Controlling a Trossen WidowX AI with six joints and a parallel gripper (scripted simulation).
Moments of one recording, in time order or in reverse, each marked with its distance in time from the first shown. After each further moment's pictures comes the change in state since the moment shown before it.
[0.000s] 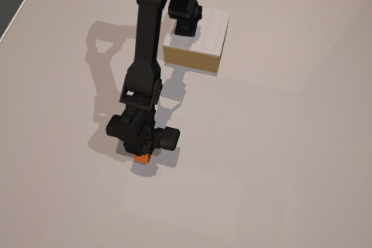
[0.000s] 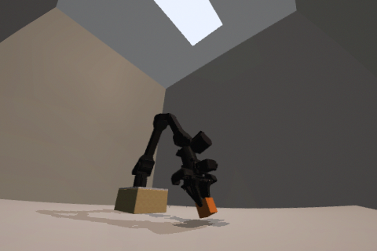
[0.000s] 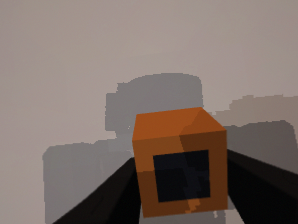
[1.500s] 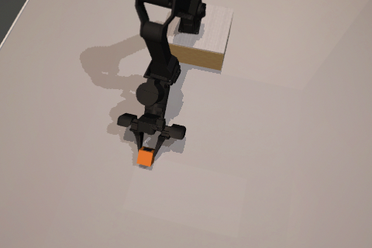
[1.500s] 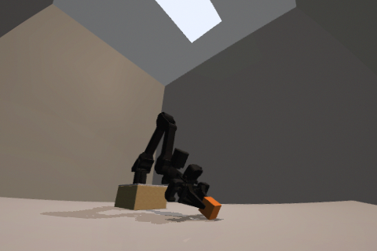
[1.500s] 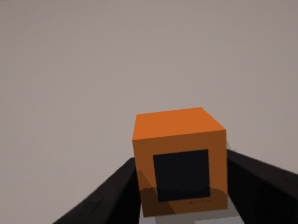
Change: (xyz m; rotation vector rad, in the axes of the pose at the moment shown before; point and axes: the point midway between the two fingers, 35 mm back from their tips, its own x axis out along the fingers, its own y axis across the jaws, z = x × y) arm 0.025 0.000 -0.016 -0.009 -0.608 0.000
